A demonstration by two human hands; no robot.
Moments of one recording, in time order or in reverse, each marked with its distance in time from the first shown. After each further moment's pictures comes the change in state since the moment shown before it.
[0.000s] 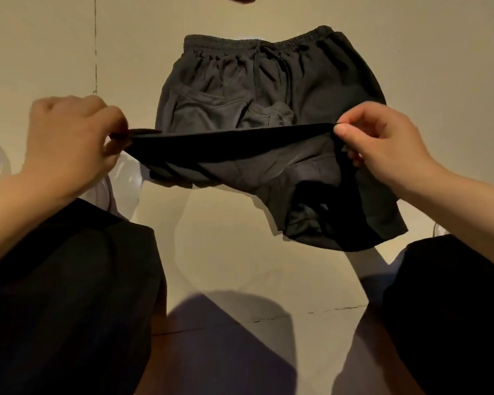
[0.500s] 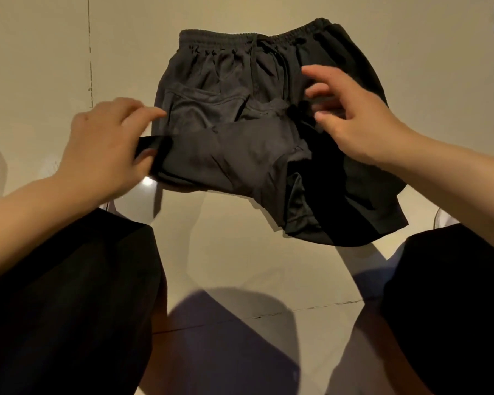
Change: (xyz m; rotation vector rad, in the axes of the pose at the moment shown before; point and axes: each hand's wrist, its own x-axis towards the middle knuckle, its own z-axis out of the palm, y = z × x) left_hand 0.005 0.031 0.012 -0.094 -0.017 0.037; right_hand 0.019 -0.029 0.010 -0.282 -0.209 -0.076
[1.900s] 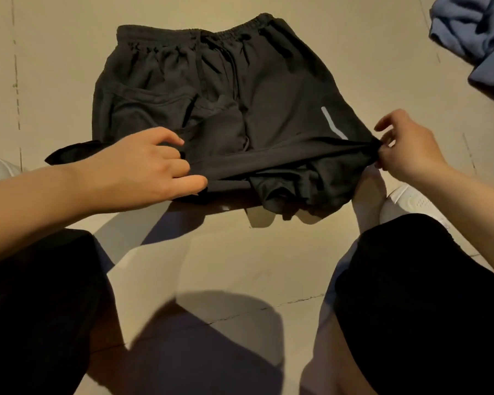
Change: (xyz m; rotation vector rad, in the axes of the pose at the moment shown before) left_hand 0.036 0.085 0.007 0.117 0.032 0.938; right_hand -0.051 0.142 -0.068 -0.277 0.219 0.497
